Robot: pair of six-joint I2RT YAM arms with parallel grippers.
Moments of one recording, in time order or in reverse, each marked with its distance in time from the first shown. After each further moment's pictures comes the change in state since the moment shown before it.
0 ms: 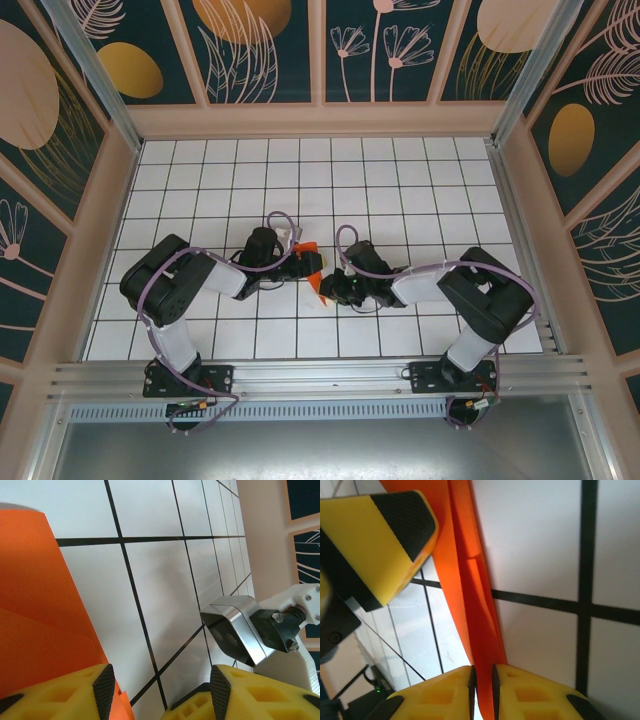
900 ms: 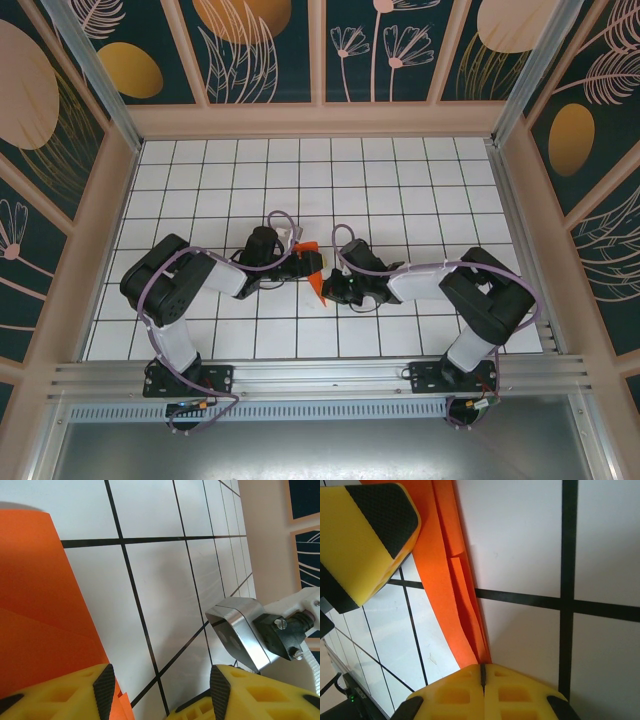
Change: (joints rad) left arm 0.000 0.001 0.009 -0.014 0.001 0.007; right arm 0.027 0.002 0.064 -0.150 0.072 -0.037
